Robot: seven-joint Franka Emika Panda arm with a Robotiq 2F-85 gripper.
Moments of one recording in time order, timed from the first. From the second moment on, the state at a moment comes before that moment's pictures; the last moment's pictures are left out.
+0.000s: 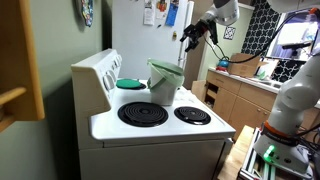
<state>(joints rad) 0.02 -0.35 0.00 -2.11 0.67 2.06 -0.19</state>
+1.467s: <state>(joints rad) -0.04 -0.27 -0.14 -2.46 1.27 1.92 -0.89</state>
